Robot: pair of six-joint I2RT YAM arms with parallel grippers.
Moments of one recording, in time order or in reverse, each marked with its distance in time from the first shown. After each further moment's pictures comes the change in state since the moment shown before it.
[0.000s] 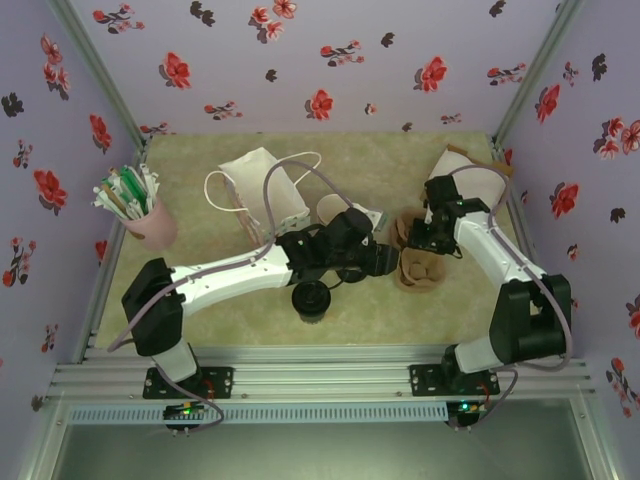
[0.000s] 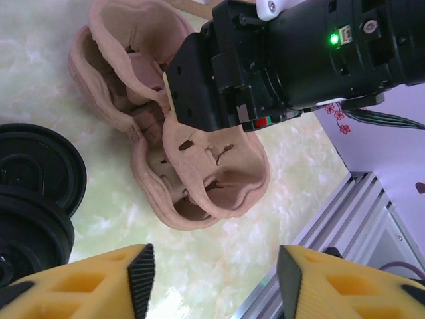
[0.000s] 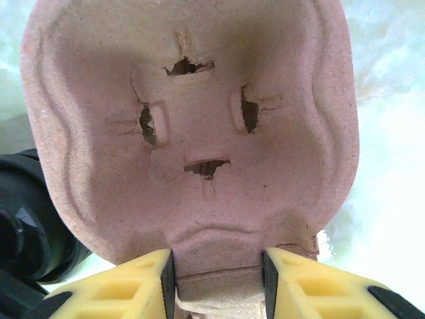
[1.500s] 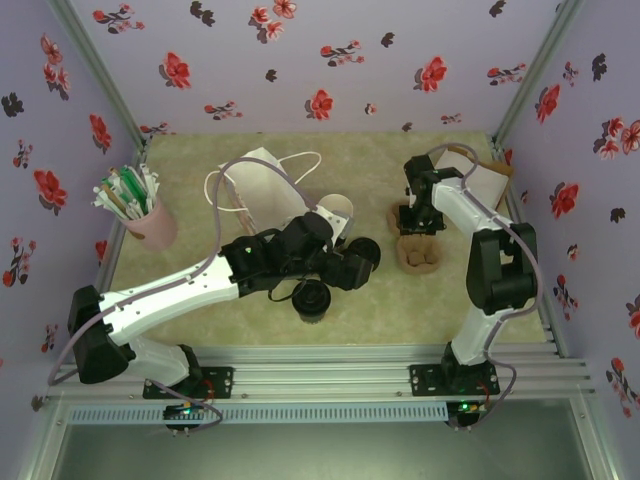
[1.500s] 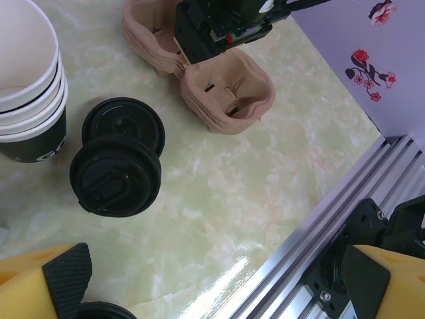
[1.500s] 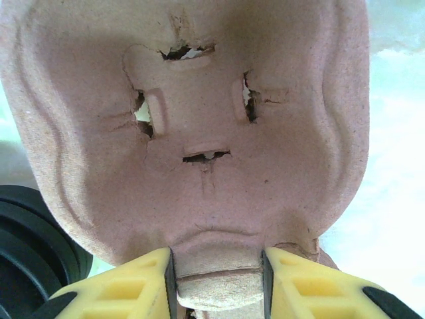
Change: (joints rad) left arm -0.001 -0.300 -0.108 -0.254 -0.083 0.134; right arm 0.047 0.351 0.306 -0.133 0.087 -0.129
